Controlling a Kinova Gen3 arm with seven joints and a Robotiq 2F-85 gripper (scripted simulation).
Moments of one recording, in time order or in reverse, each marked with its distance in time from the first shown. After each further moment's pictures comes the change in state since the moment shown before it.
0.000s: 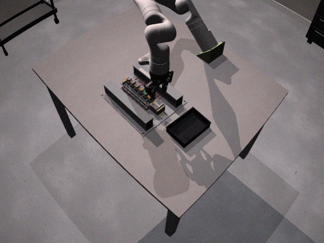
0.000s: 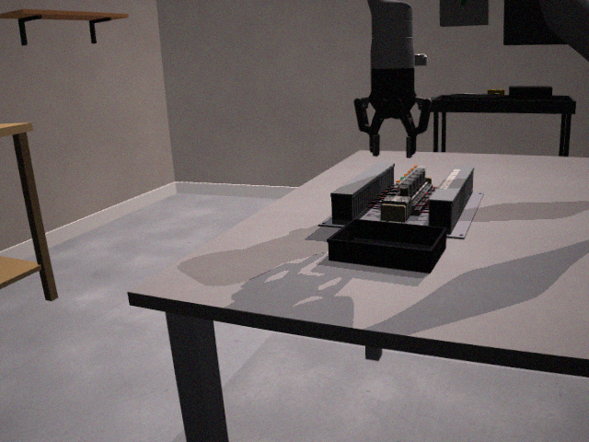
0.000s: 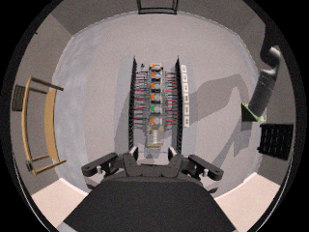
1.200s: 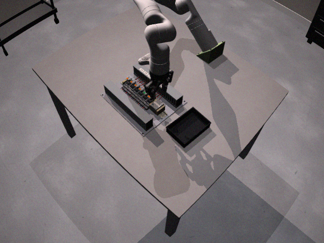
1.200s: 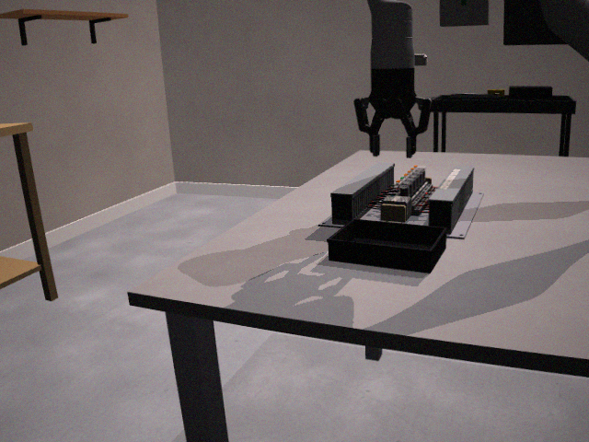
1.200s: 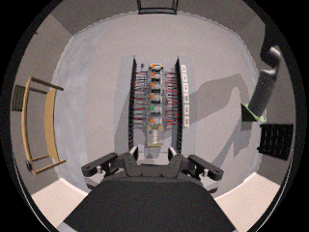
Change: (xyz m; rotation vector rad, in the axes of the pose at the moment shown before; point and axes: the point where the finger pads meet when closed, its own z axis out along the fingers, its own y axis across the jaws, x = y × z) arm 0.000 0.000 0.000 -0.001 0.000 0.000
